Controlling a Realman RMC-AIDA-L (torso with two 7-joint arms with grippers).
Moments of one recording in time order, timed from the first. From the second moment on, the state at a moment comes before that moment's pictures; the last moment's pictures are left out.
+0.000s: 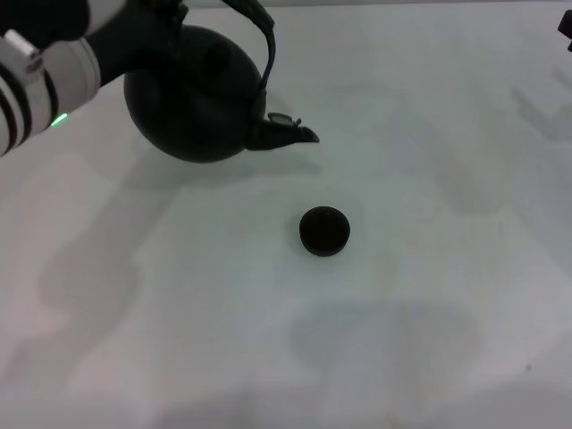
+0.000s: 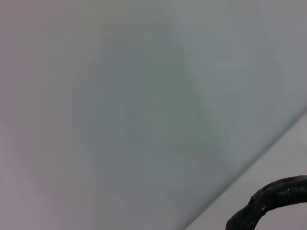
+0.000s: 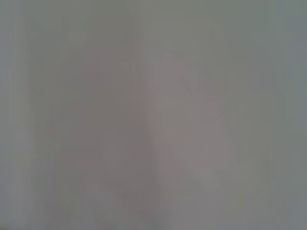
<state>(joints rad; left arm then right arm) -0.07 -2.07 1.82 1.70 2.66 0.52 -2.50 0.27 1.99 -0.92 -0.60 1.94 1.15 -2.07</state>
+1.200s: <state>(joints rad) -0.12 -2.08 1.64 1.25 1.66 0.52 -1.83 0.28 1.98 -0.93 -0.59 1.94 1.11 -2.07</state>
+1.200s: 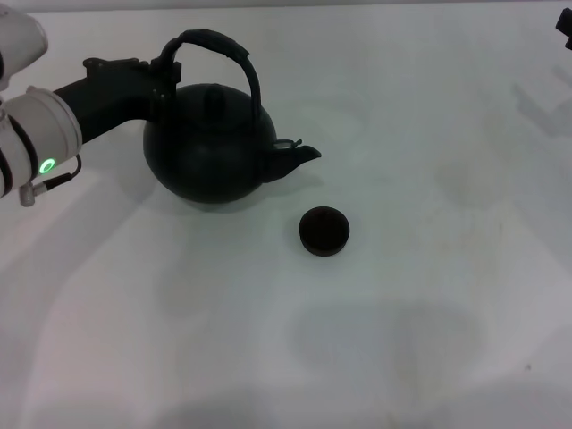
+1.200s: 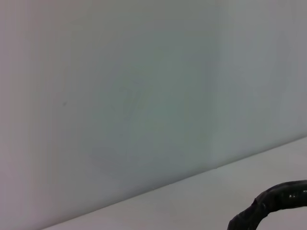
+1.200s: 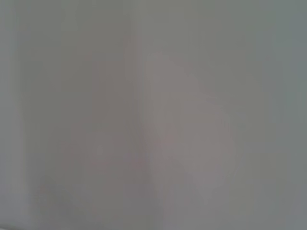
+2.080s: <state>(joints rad) -0.12 -2.08 1.57 1.15 1.60 0.58 -1.76 0.29 1.99 -0.92 -0.57 1.94 1.10 -2.08</state>
